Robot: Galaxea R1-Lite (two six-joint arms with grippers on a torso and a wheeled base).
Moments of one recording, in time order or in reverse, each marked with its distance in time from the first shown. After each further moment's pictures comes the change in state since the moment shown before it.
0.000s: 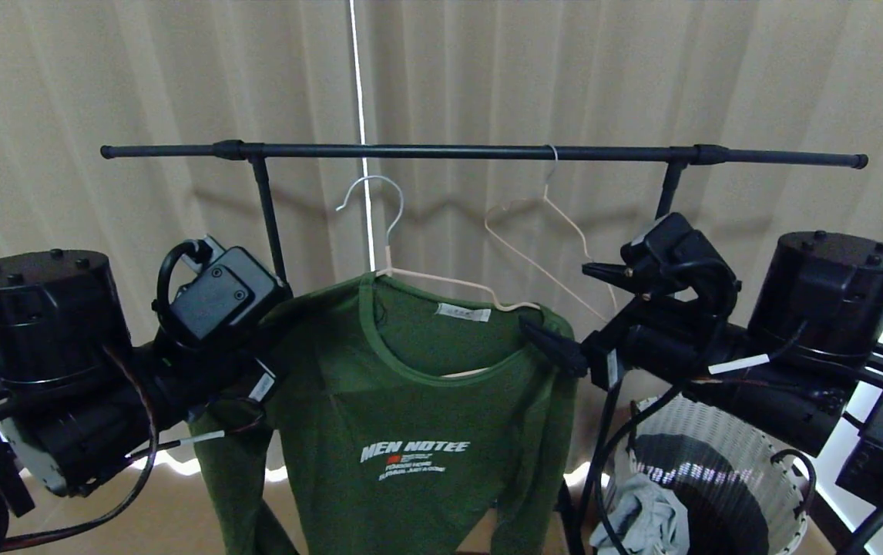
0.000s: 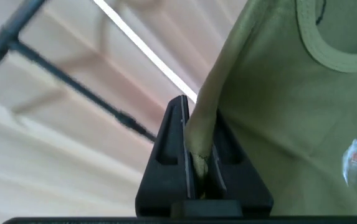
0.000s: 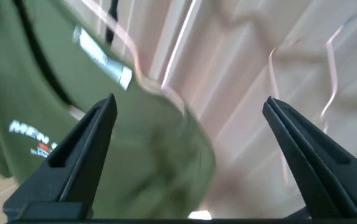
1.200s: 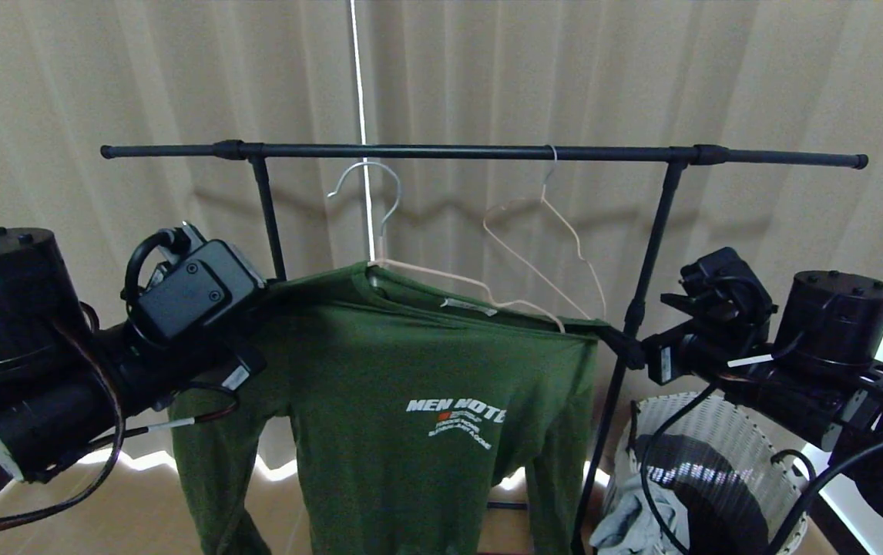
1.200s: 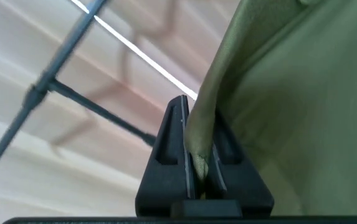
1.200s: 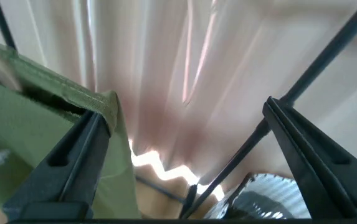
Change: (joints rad) left arm 0.069 -0.047 -0.018 0.025 -0.099 0.170; right arm -0.310 0.096 0.147 -0.163 -0.008 0.093
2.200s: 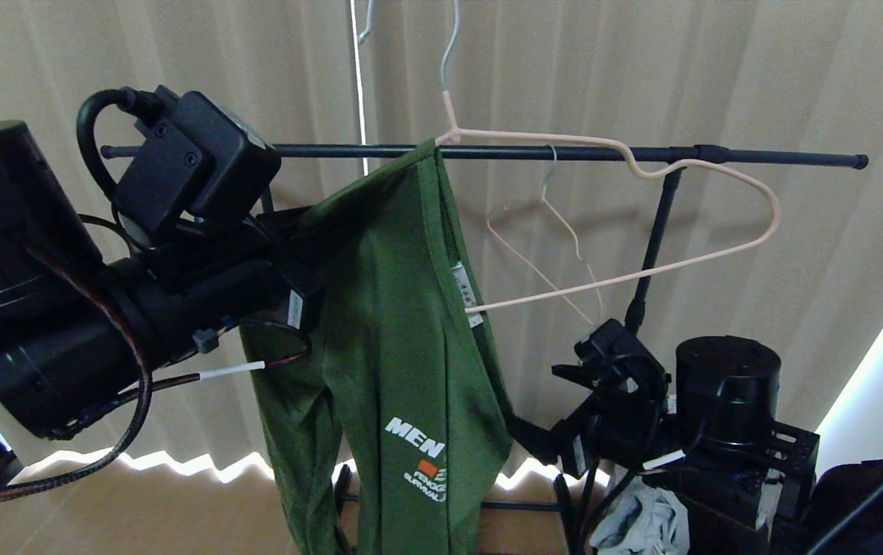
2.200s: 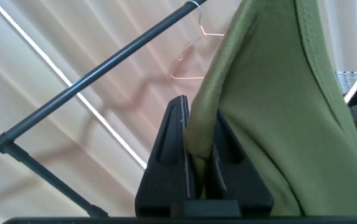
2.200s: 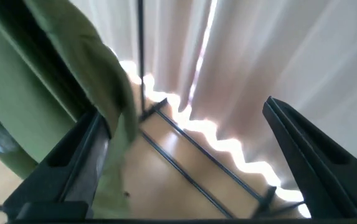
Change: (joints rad) left arm -0.216 0.001 -0.203 0.001 -0.005 -0.296; right arm 0.332 0.090 0.061 -0.005 0.034 0.130
